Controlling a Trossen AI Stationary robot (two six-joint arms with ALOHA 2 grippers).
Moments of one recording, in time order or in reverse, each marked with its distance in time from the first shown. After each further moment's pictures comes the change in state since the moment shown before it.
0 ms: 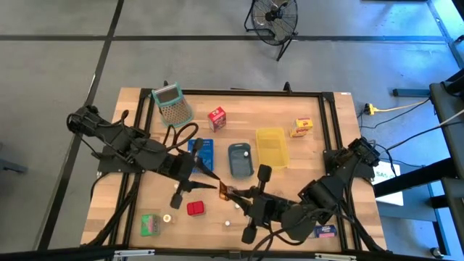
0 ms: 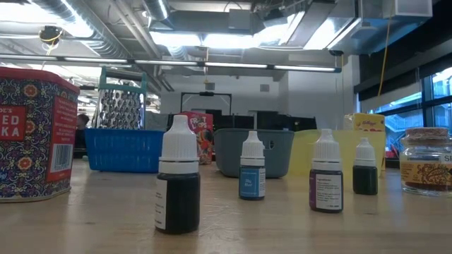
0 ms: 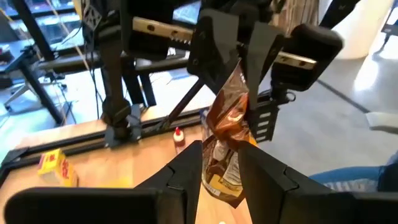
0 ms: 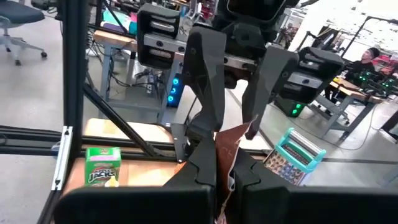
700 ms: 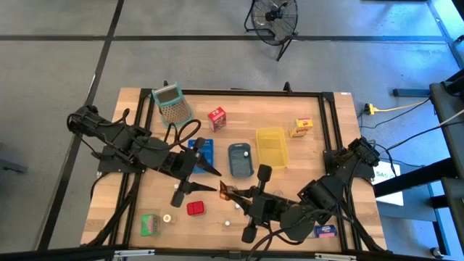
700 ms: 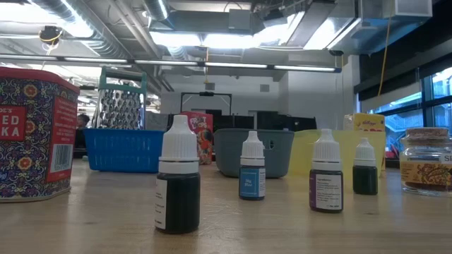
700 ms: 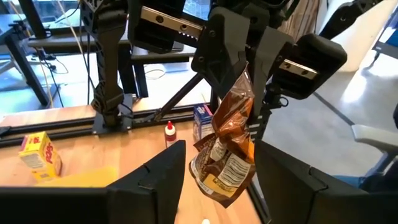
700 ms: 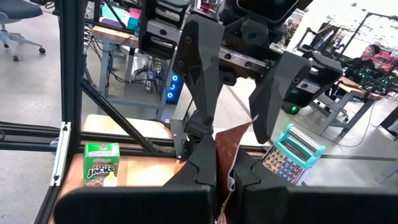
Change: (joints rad) left arm 0.016 0.000 0.000 0.000 0.030 -0.104; right arm 0.000 0.000 0.000 -0.025 0.000 0.019
